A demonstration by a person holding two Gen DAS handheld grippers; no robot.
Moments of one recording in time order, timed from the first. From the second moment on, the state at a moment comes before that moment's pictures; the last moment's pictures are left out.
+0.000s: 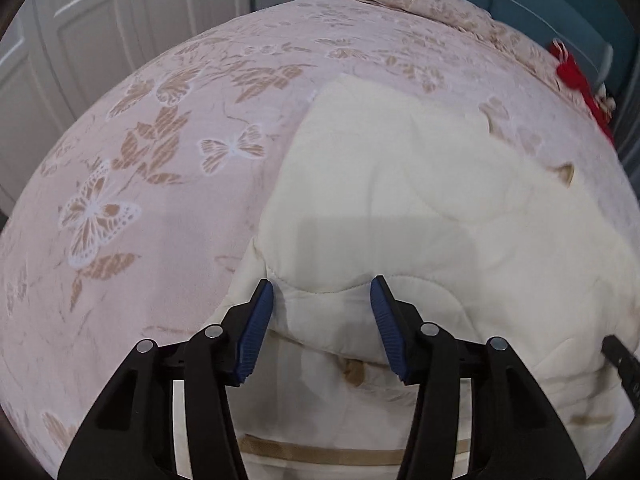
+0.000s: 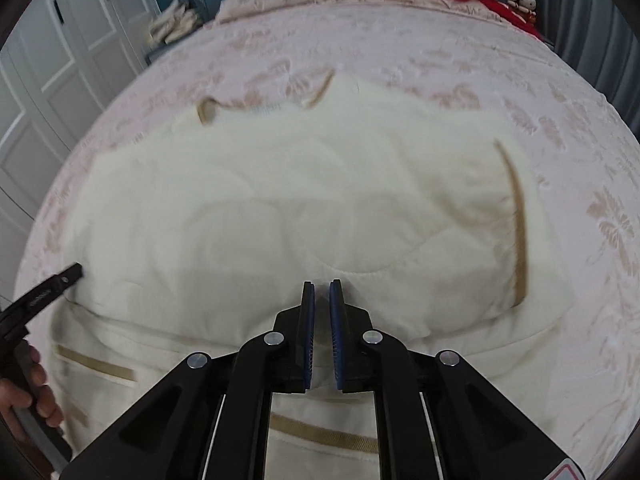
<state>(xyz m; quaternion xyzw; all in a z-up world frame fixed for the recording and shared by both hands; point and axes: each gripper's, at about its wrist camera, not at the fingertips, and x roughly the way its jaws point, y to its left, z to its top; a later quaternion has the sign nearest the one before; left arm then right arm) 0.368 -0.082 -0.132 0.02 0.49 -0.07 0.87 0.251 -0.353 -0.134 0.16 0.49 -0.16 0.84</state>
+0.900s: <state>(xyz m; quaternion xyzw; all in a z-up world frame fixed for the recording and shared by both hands) 0.343 -0.100 -0.159 0.10 0.41 -0.05 0.90 0.233 -0.338 -0.175 0.11 0.43 -0.18 0.88</state>
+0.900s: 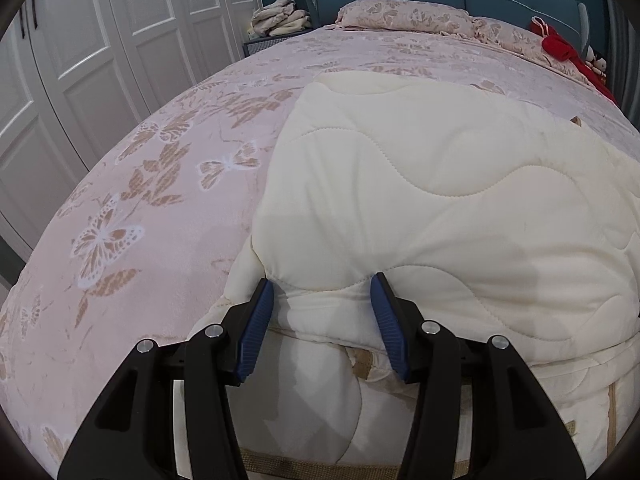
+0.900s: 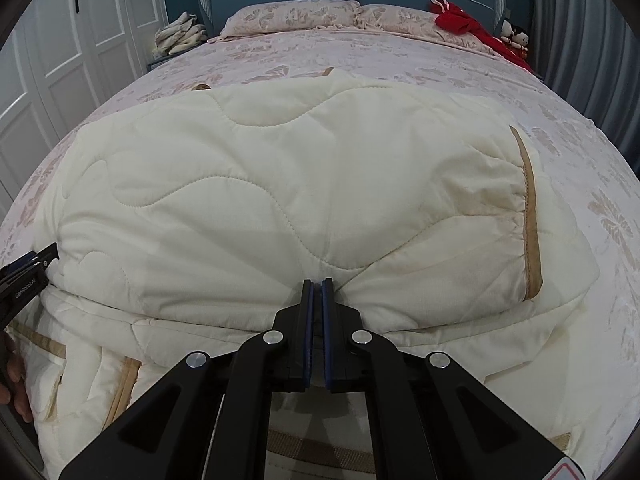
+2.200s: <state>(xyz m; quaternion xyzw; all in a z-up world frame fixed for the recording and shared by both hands) 0.519 -0.137 -0.142 0.04 0.45 -0.05 0.89 0.464 -0.316 -0.120 0.13 0.43 -0.06 0.89</state>
